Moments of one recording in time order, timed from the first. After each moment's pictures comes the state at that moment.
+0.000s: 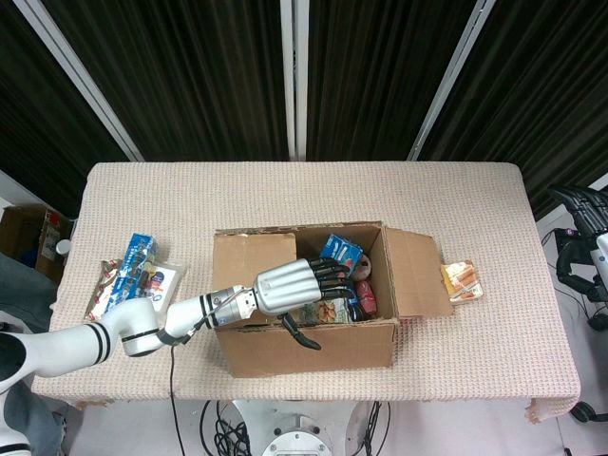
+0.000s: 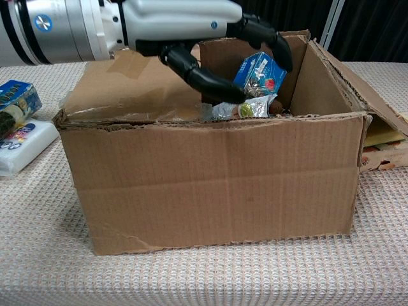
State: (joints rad) left arm -1.09 -1.45 -0.14 -1.36 1.95 0.94 -0.38; right arm 0.29 -0.56 0.15 -1.86 -1.51 1.37 0.54
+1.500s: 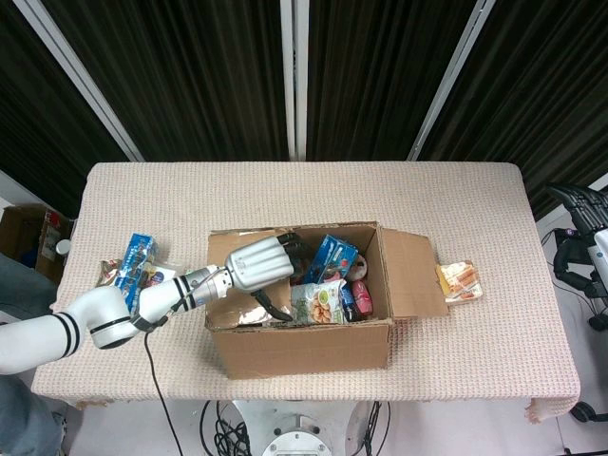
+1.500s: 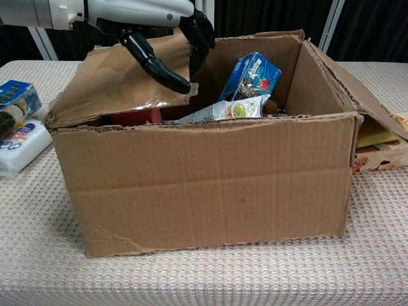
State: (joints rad) left arm -1.15 -1.24 -0.04 -1.48 1.75 0.83 -0.19; right arm 0.29 -0.59 0.18 -1.83 -1.52 1.34 0.59
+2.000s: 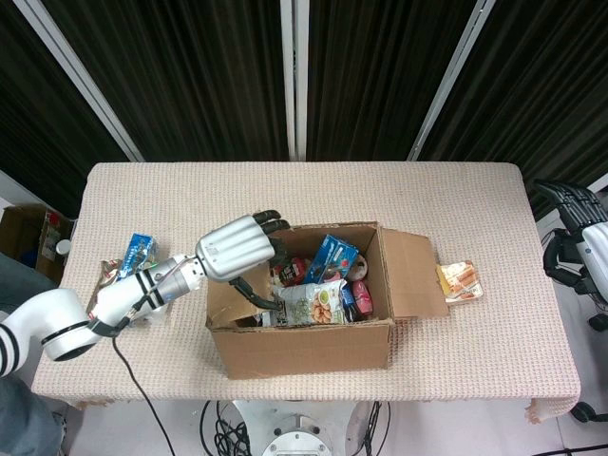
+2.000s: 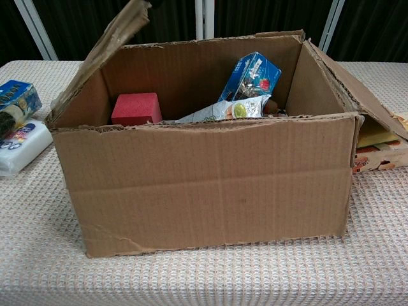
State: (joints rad) left arm -1.11 -0.94 -0.10 -1.75 1.65 0.85 -0.16; right arm 0.32 -0.59 0.20 -1.85 -1.52 1.32 0.58
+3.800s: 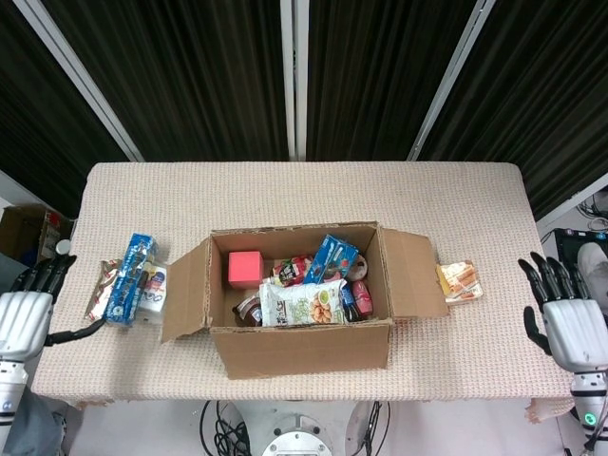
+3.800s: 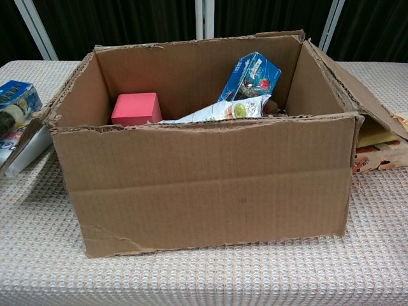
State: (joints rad) left arm -0.22 -1.00 0.06 -1.76 1.41 1.53 0.13; right arm 0.08 -1.01 0.03 -1.75 -1.52 1.51 -0.19
